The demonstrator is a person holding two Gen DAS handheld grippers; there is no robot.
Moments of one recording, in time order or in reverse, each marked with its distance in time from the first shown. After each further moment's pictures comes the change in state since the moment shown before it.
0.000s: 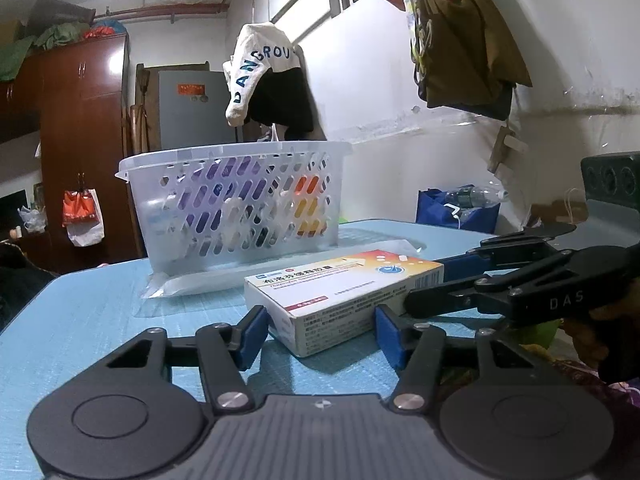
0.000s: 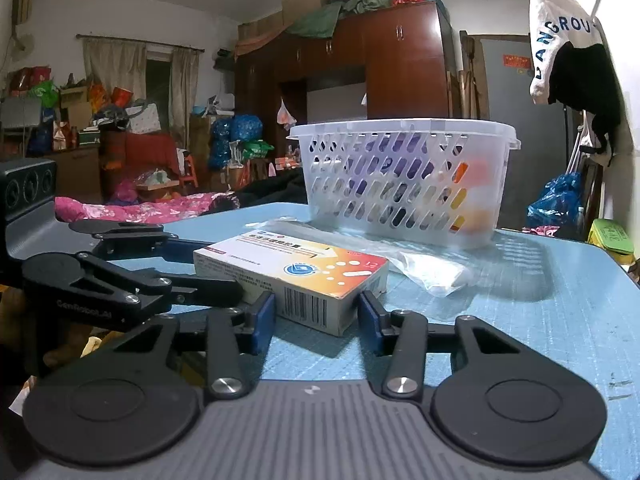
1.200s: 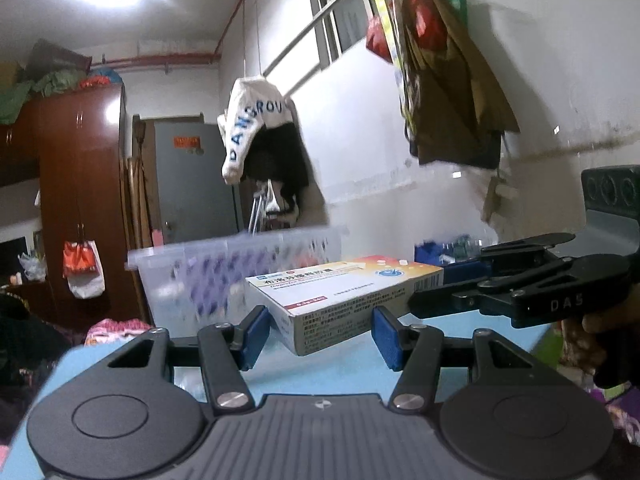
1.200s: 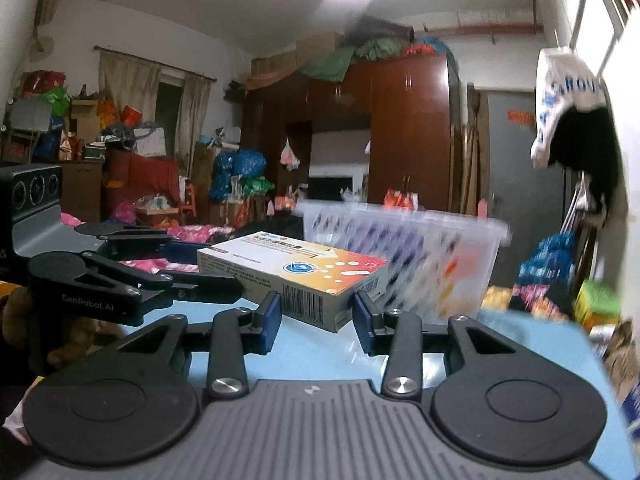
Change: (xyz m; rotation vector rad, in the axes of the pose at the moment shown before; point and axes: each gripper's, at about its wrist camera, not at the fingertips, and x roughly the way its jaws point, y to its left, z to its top) left arm -0.024 0.008 0.052 0.045 -0.162 -0.010; right arm -0.020 0.007 0.054 -0.104 -0.138 -0.029
